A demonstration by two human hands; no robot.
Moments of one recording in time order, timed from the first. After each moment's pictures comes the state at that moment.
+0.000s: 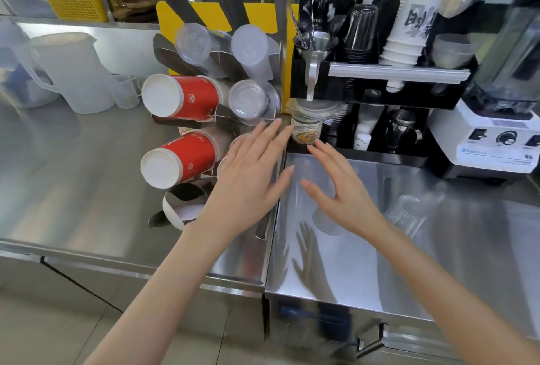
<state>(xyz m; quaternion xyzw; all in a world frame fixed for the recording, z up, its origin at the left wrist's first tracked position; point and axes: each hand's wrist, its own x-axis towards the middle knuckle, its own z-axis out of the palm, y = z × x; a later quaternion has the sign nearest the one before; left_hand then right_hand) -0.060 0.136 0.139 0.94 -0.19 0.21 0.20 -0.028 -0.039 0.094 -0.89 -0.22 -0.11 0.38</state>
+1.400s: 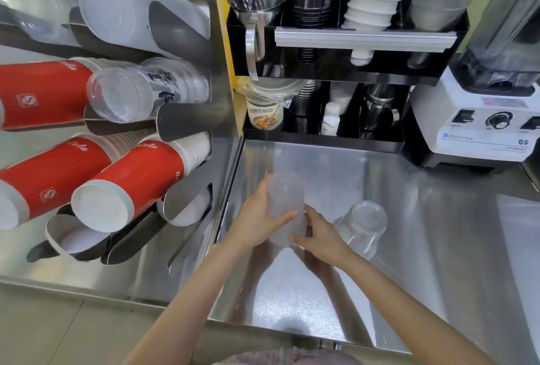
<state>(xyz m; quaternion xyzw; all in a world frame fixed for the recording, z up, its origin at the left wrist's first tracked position) 0.033 0.013 0.014 0.89 -0.03 -0.09 0.45 0.034 -0.139 -0.036 -0.86 -0.02 0.22 0.46</state>
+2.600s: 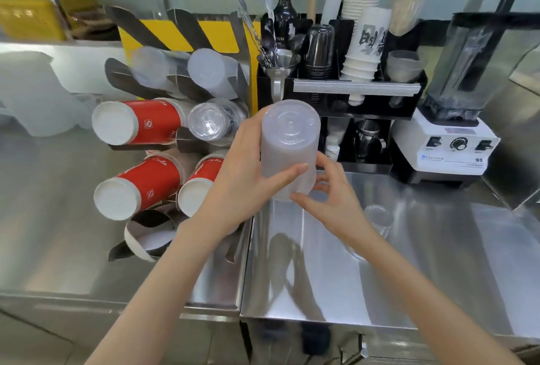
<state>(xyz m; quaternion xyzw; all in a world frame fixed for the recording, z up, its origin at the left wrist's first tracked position) -0.041 0.095 0.178 0.84 -0.23 0.18 0.46 -0.035 -0.064 0.122 -0.83 -0.10 -0.06 0.55</state>
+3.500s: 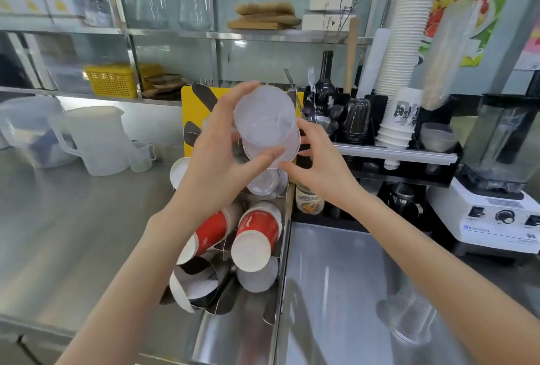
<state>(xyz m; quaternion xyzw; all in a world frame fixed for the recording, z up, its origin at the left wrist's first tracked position) -0.044 0.179 0.255 0.80 -0.25 0.35 0.43 0.036 0.020 0.226 -0.84 -0.30 -0.18 0.42</state>
